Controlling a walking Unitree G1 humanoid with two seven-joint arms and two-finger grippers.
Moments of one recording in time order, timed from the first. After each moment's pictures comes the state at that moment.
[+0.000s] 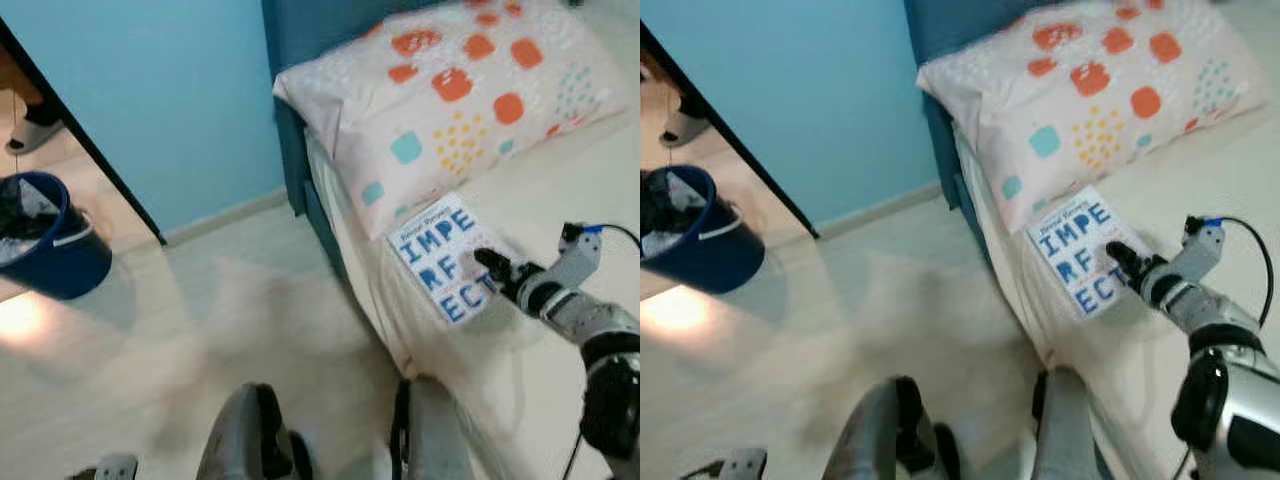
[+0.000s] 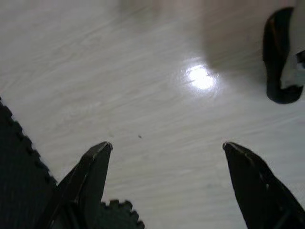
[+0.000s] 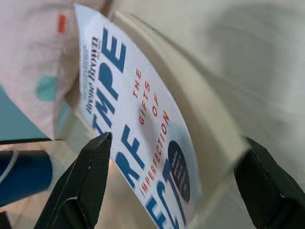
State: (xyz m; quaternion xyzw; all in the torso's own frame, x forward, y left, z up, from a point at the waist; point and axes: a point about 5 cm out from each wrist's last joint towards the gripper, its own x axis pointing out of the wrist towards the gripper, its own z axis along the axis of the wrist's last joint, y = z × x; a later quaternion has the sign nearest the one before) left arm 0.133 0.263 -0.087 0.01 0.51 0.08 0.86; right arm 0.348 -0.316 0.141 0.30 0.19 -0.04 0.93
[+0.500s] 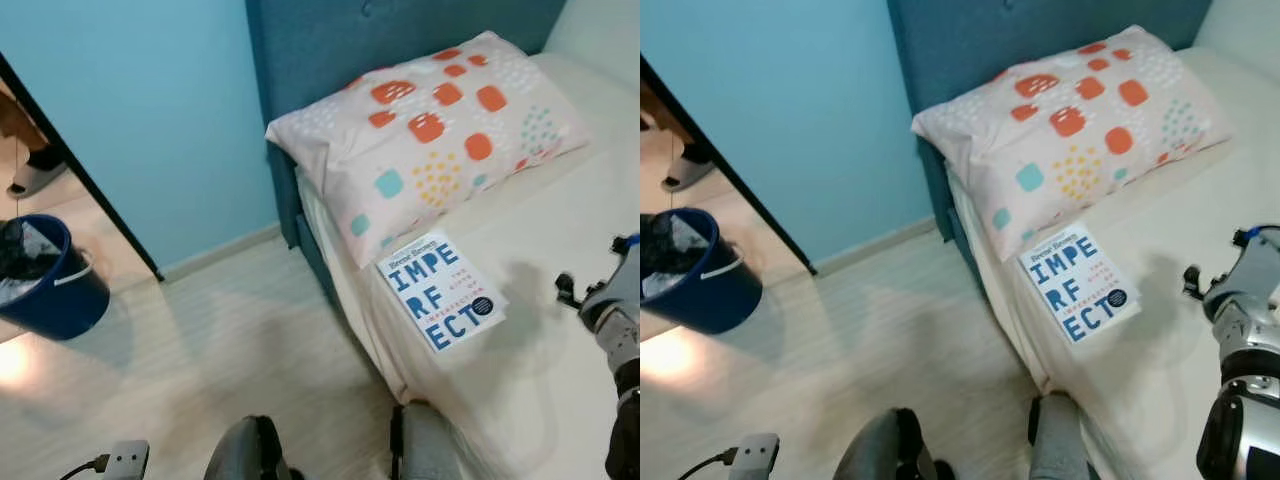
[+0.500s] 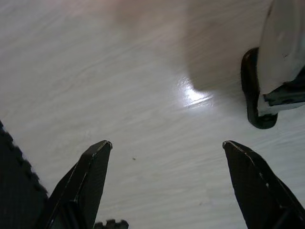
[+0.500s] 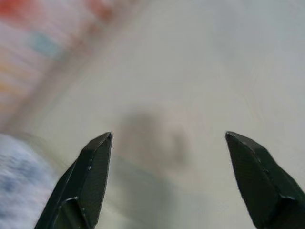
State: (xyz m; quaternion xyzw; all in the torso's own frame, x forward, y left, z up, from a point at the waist) left arm 0.150 0.254 -0.085 -0.01 0.51 0.08 0.86; right arm 0.342 -0.348 0.163 0.10 0.07 -0.21 0.97
